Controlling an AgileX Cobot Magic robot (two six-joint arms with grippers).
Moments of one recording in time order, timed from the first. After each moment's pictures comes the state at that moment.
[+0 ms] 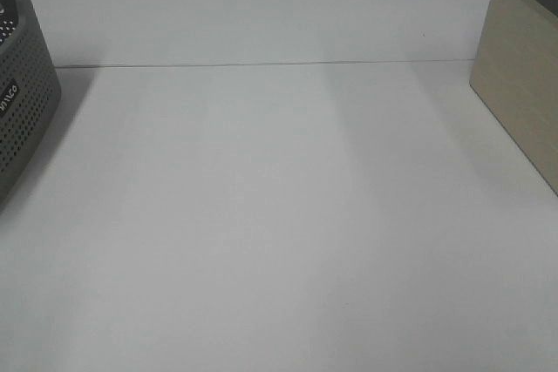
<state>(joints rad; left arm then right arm) -0.01 -0.01 -0.52 -0.02 1.08 -0.03 0.06 0.00 -0.45 0.05 1.10 -0.07</state>
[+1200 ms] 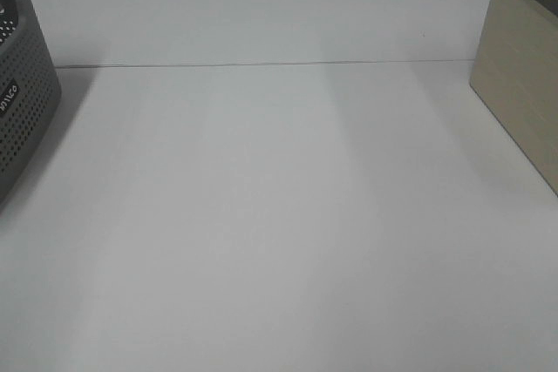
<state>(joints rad) -0.01 0.17 -0.65 0.00 1.11 0.08 0.06 0.00 -0.45 0.05 1.10 -0.07</state>
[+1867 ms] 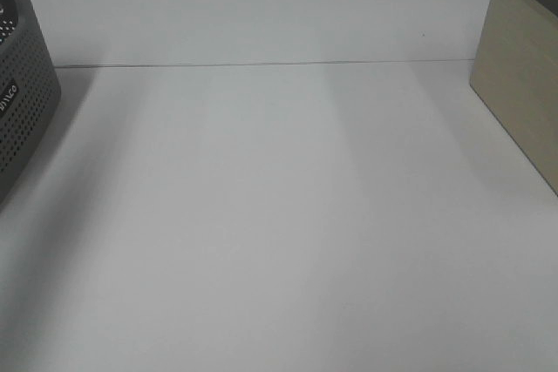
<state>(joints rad) 0.04 1.29 -1.54 0.22 1.21 0.74 0.06 0.00 -0.45 0.05 1.10 -0.07</state>
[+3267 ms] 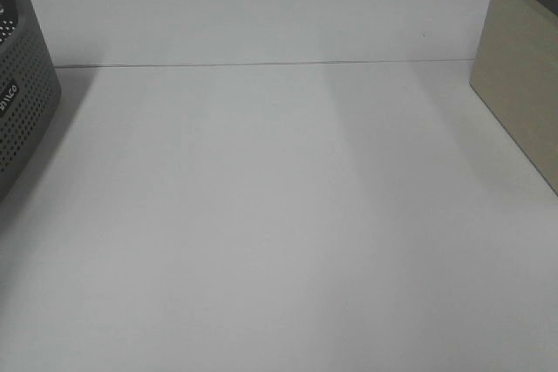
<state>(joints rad) 0.30 2.07 -1.57 0.46 0.69 1.12 0.06 0.00 -0.45 0.05 1.10 -0.07</state>
